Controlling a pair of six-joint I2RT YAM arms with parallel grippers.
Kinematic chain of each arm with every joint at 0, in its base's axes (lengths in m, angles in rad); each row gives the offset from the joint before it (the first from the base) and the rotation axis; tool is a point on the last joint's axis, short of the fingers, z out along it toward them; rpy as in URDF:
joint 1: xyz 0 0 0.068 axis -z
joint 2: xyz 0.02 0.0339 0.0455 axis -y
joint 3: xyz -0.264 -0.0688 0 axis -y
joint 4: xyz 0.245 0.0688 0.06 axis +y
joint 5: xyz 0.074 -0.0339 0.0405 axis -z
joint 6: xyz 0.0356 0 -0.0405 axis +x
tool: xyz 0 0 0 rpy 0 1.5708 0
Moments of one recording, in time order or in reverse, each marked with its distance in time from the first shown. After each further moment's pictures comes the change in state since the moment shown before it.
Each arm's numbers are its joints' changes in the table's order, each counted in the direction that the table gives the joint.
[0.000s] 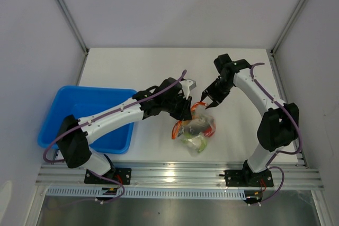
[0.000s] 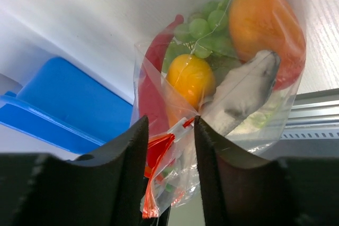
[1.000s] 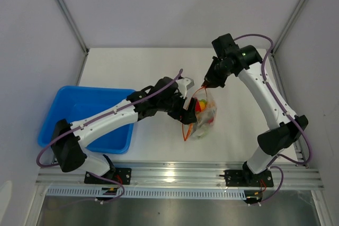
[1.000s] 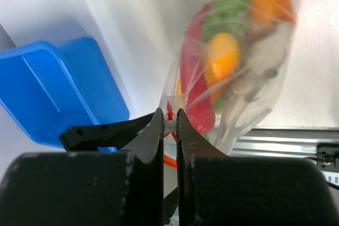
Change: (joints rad) left arm -0.001 0.065 -0.024 0.002 -0.006 0.028; right arm -0.106 0.024 0.405 0.122 0.222 -0.212
